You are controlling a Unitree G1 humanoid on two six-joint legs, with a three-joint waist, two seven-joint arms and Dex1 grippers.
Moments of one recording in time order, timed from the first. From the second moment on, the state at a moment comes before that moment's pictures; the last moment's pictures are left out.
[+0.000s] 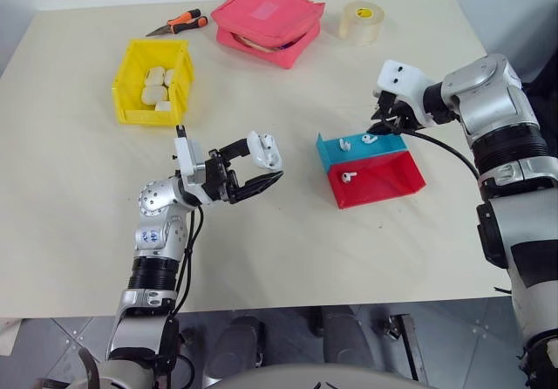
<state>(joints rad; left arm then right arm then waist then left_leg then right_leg) -0.48 0.25 0.08 0.25 -0.49 -0.17 -1.17 -1.23 -0.62 0.30 0.89 -0.28 0.28 1.24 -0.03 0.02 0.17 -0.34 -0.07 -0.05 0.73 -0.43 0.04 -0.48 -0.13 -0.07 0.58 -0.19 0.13</state>
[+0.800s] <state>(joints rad) -0.44 0.24 0.08 0.24 -0.49 -0.17 -1.17 -1.24 -0.57 0.32 0.99 -0.29 0.33 1.22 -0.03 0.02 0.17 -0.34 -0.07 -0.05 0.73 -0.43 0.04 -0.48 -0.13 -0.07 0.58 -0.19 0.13</state>
